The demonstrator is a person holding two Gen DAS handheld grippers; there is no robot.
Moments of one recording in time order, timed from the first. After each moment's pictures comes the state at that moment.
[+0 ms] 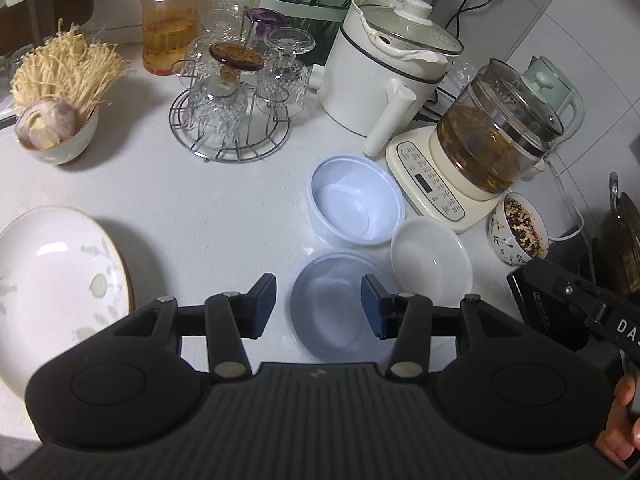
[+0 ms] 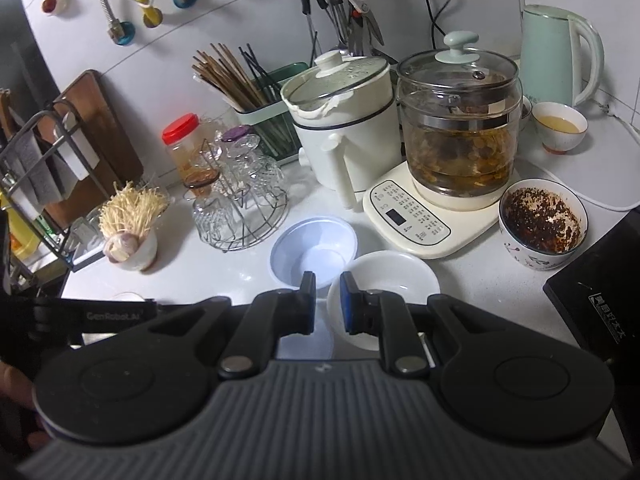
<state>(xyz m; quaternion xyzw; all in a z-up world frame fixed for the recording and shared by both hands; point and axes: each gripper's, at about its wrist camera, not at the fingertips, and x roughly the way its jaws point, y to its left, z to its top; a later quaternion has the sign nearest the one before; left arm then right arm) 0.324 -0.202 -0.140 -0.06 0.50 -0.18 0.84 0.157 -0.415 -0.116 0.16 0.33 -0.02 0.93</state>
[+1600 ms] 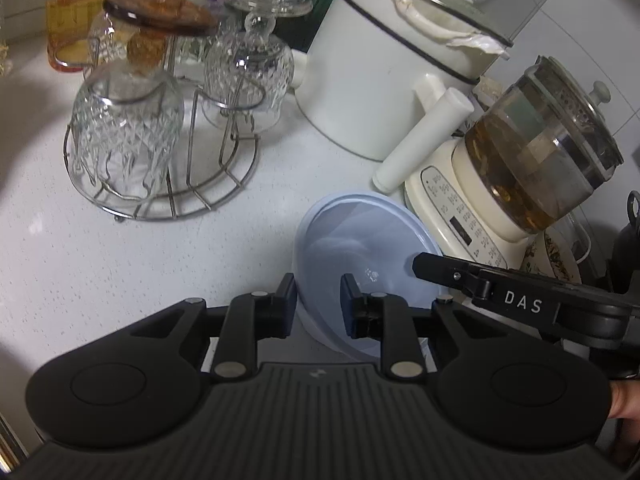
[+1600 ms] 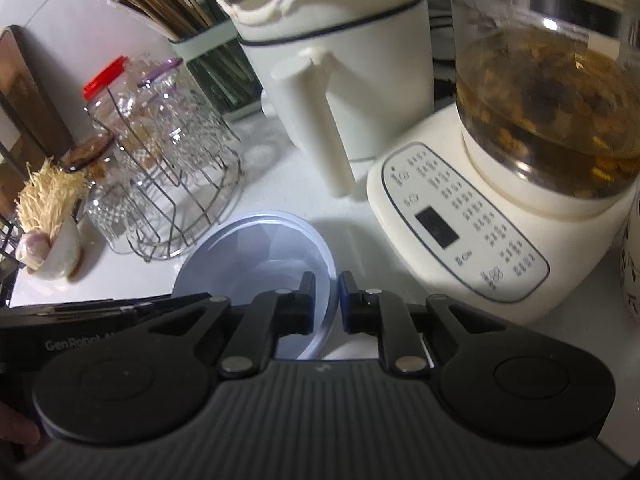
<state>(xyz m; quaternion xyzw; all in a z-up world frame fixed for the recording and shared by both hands) 0.452 -0.236 -0.245 -0.09 0.48 -0.26 0.83 0.326 -0.431 -0.227 0.16 0.40 0.00 0.90</state>
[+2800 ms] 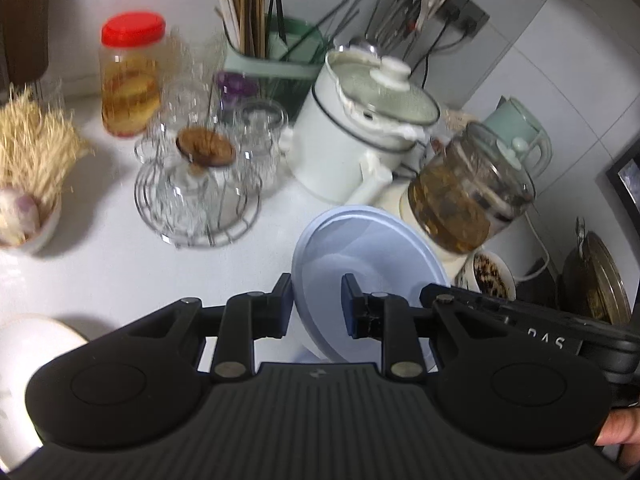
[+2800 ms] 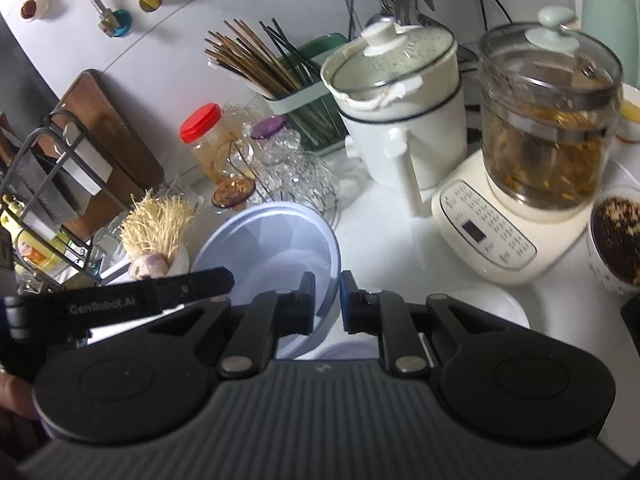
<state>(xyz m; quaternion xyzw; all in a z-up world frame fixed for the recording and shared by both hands) 0.391 -0.188 -0.108 -0.09 0.47 -0.25 0.84 0.249 -0.395 -0.110 0.20 0.38 0.03 0.90</state>
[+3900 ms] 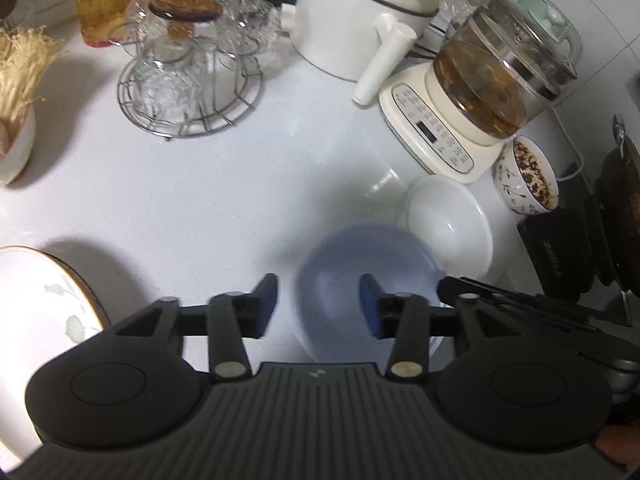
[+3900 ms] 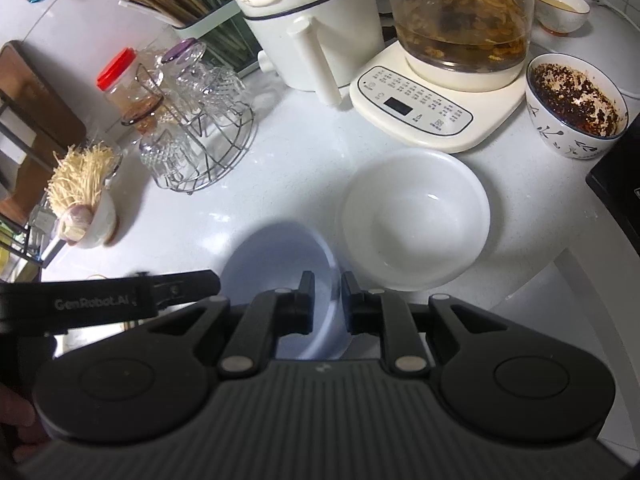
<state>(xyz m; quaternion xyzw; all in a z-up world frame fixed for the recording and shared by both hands) 0.378 -0.209 -0.174 -0.01 0.56 -0.25 0.79 0.211 -0.386 -0.182 0.23 0.45 -0.07 0.86</state>
